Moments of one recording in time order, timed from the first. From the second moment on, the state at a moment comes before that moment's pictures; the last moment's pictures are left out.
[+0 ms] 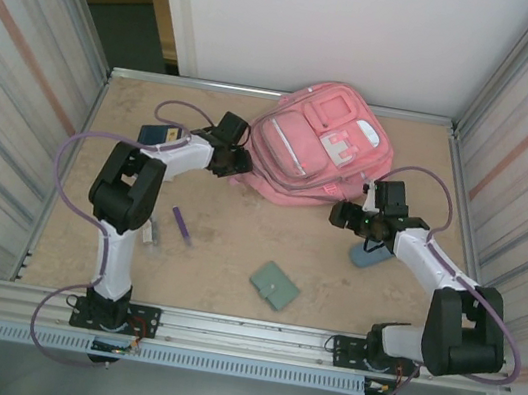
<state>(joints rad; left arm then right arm) -0.44 2.03 1.41 -0.42 0.01 -0.69 0.20 1.32 0.73 -0.38 -0.20 0.35</state>
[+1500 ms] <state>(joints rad) -0.45 1.68 1.61 -0.77 0.35 -0.52 0.14 1.49 0.84 -0.34 -0.43 0.20</state>
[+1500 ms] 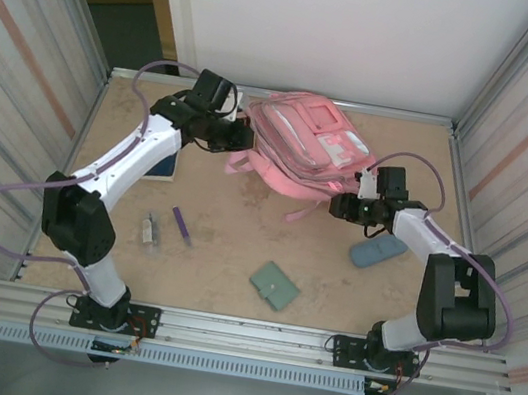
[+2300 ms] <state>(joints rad) -0.45 1.65 1.61 -0.78 0.41 -0.51 0.11 1.43 0.78 -0.29 -0.57 0.16</state>
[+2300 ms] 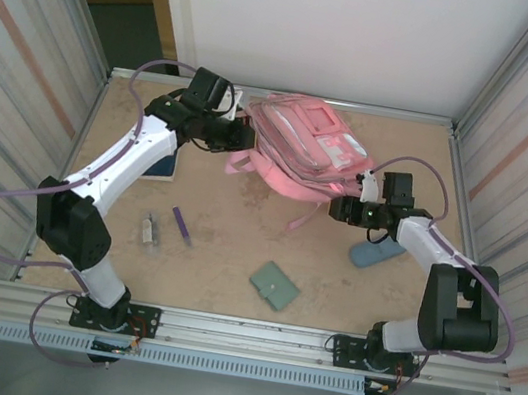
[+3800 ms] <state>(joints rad) -0.44 1.62 1.62 -0.78 0.49 -0.53 0.06 1.40 0.76 -0.35 -0.53 0.12</state>
